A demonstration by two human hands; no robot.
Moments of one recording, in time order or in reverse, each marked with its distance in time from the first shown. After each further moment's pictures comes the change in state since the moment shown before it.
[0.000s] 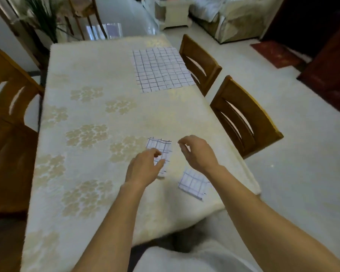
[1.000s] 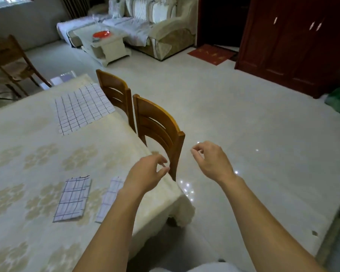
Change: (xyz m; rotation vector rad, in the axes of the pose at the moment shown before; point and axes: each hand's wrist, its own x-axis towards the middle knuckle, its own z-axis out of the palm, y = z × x) left_hand -0.020 0.324 0.163 0.250 -0.192 0.381; right_hand -0.180 0.289 -0.185 0.144 0.309 0.336
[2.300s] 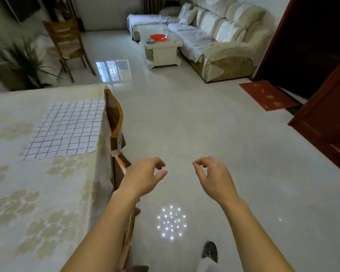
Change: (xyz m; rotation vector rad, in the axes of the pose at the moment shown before) left_hand 0.455 0.050 -0.045 -0.094 0.187 -0.288; right_hand 0.497 0.129 -0.053 0.047 -0.154 -0.321
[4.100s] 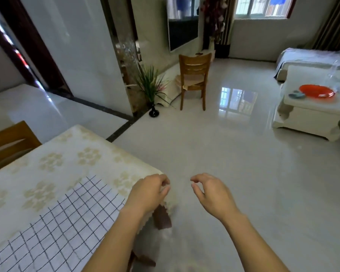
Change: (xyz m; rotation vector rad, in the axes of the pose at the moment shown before) left_hand 0.669 -0.268 -0.273 0.108 0.319 -0.746; right_hand 0.900 -0.140 0.270 0.031 -0.571 -0.765
